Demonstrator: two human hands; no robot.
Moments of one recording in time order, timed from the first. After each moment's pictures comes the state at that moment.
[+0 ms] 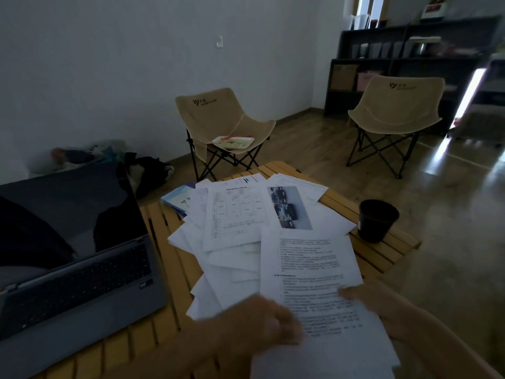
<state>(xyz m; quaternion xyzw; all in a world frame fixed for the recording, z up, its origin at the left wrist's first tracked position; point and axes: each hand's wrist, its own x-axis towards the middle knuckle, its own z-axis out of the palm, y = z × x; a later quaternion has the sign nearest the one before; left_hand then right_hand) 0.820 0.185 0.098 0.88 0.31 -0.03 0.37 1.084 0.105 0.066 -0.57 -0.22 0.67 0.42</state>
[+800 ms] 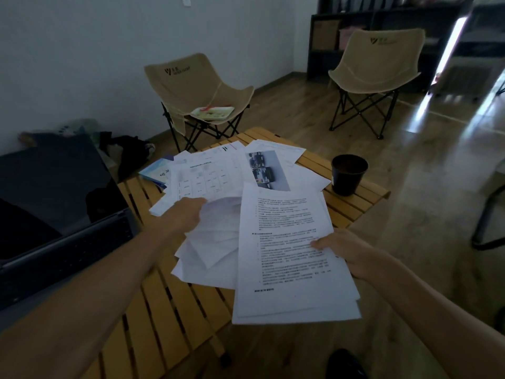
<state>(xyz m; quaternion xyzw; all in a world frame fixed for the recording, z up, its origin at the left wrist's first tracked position) 0.775 0.338 0.067 0.85 0.53 -0.03 0.09 1.085 0.115 0.061 -0.64 -0.25 0.61 0.41</state>
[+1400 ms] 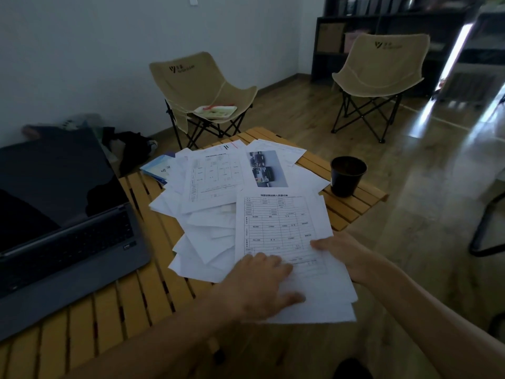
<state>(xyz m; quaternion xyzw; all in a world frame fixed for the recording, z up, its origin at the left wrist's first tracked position) 0.863 0.125 0.083 0.94 0.32 -0.08 0.09 1.086 0.109 0.054 -0.66 -0.23 0.57 0.42</state>
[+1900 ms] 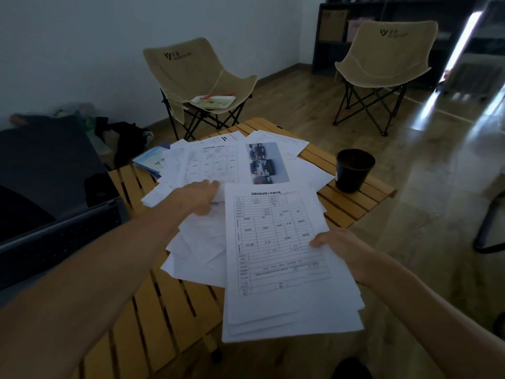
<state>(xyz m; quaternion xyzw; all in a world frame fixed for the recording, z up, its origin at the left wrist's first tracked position) 0.826 0.362 0.074 0.85 0.49 -0.19 -0.01 1.078 0.120 0.065 -0.69 -0.25 0.57 0.38</state>
